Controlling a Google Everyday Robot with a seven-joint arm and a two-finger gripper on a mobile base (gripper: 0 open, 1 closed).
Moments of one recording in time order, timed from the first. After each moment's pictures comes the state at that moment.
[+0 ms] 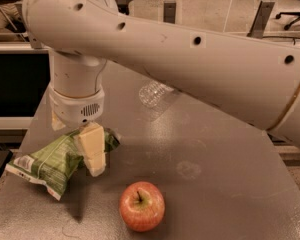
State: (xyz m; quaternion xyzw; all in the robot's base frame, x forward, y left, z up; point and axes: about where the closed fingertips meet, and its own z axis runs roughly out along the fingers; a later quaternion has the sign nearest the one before) arm 0.418 0.151 0.855 -0.91 0.38 0.10 0.08
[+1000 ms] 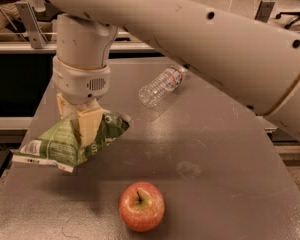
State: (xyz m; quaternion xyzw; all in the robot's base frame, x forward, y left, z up) arm 0.425 0.145 0.894 -0.91 0.37 0.14 0.08
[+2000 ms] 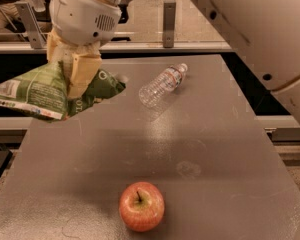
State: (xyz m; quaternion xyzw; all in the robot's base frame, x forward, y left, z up) arm 0.440 0.142 1.000 -0.90 0.34 0.18 0.18
